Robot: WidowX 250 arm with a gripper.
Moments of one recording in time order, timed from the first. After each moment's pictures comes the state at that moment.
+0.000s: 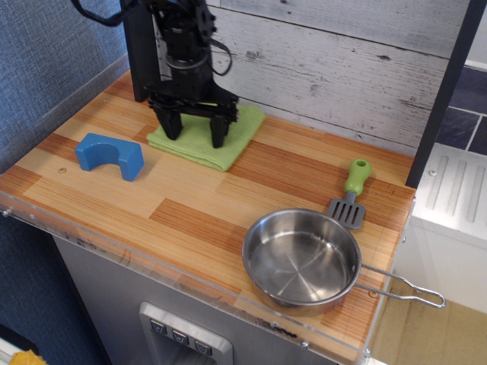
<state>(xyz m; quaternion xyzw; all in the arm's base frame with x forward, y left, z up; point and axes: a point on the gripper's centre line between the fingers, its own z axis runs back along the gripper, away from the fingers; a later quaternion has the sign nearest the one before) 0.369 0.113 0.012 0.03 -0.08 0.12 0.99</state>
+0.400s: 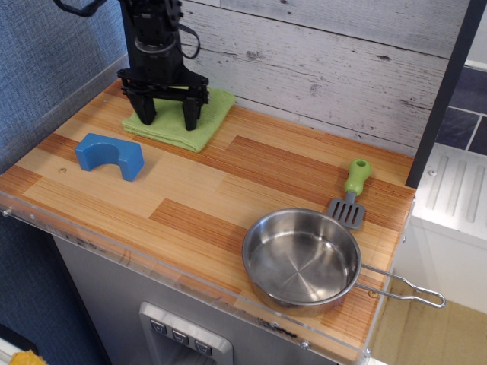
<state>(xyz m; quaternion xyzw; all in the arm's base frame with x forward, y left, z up) 0.377 0.155 0.012 0.04 -0.08 0.16 0.98</state>
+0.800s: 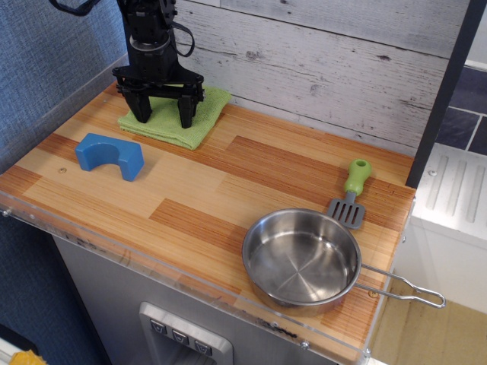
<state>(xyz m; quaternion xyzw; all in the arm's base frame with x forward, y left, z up) 0.375 0.155 0.012 0.03 -0.08 0.16 0.98</state>
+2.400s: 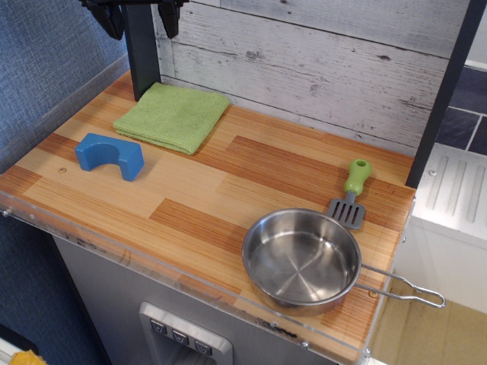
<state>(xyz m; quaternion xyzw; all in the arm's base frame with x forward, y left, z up) 0.363 0.147 0.135 0.03 -0.24 0.22 0.95</state>
